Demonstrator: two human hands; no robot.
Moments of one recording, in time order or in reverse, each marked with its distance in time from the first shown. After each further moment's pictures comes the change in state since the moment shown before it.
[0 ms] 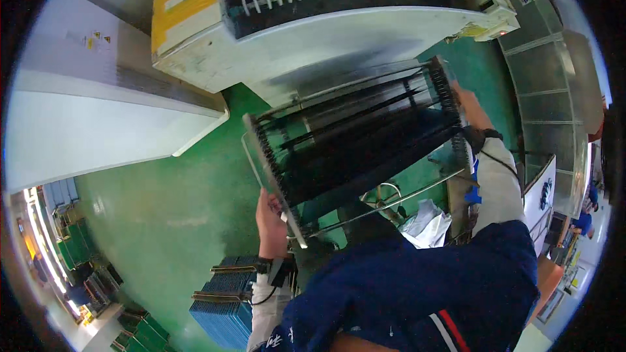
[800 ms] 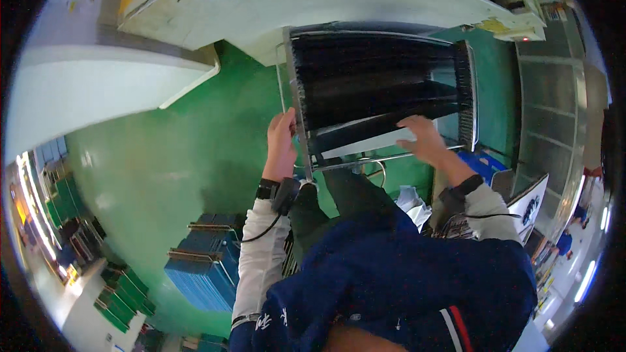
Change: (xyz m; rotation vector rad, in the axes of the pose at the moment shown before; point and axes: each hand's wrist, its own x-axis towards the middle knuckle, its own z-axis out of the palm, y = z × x) left_hand 0.055 -0.053 0.128 0.223 -0.209 0.104; right_hand -0.078 -0.050 0.092 -0.409 -0.492 -0.309
